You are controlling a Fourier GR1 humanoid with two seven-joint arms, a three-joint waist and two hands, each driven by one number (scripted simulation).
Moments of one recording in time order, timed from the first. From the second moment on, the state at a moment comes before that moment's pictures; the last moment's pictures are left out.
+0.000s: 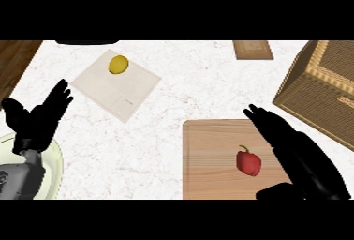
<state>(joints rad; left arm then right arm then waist) -0.19 0.37 0.04 -1.39 0.19 0.04 0.20 -0.08 -0.44 0.36 -2.04 0.63 0.30 0.47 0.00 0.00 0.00</state>
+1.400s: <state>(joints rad) -0.20 0.30 0.13 -1.38 0.10 -0.03 0.21 0.01 -0.32 0.29 -1.78 0.83 0.33 0.19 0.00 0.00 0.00</state>
